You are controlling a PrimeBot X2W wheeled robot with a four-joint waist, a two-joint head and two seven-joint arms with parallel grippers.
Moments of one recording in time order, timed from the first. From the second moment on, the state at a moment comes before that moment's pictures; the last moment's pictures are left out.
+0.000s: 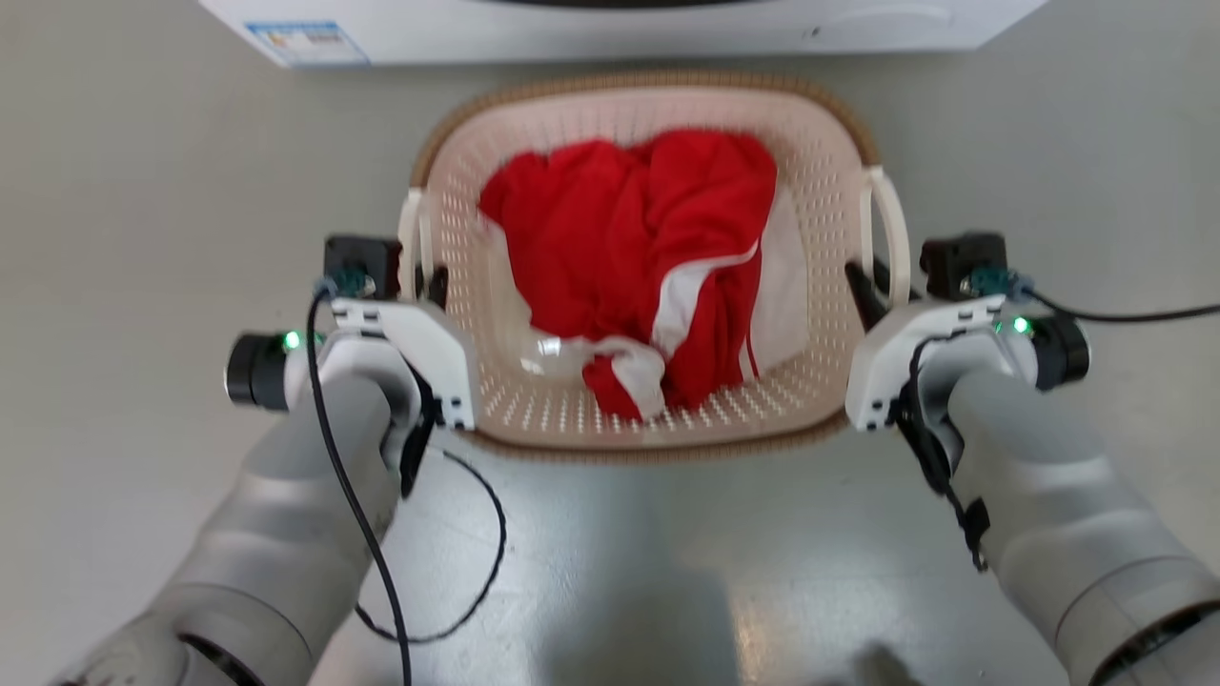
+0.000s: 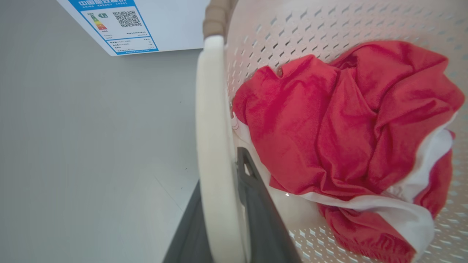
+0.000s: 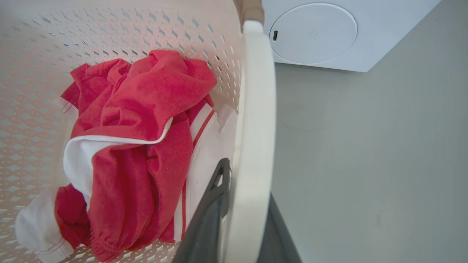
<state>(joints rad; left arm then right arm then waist) -0.95 0.08 -0.98 1.23 -0.97 0.04 -0.26 -0.94 -0.07 0.62 1.30 0.57 0.12 -0.23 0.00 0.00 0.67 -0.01</state>
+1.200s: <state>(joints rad) -1.06 0.10 -0.81 1.18 -0.79 0.02 -0.26 -1.05 -0.07 0.31 1.30 0.26 0.12 -0.25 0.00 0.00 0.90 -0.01</state>
